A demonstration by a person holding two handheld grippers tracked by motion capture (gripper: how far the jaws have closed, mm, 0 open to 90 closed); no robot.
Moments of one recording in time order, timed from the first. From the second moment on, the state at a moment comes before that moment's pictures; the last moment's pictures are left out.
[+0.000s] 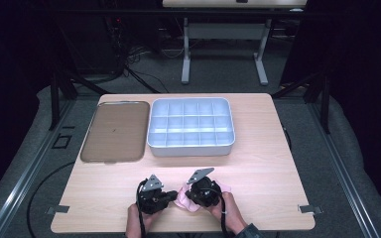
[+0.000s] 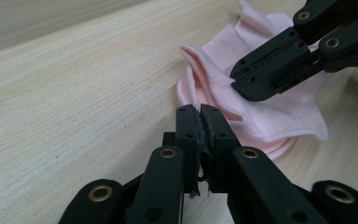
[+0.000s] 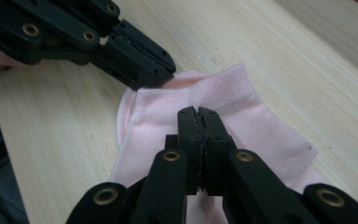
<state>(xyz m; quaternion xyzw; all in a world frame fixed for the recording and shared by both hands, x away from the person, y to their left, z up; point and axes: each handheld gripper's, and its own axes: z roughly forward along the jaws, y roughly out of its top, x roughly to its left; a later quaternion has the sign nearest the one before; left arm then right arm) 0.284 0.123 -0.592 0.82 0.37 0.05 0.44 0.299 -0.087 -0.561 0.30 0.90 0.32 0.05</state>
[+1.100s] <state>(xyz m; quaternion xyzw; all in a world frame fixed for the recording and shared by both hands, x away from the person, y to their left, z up) 0.284 0.125 -0.591 0.81 0.38 0.05 0.44 0.290 -0.120 -0.568 0.33 0.89 0.31 0.09</state>
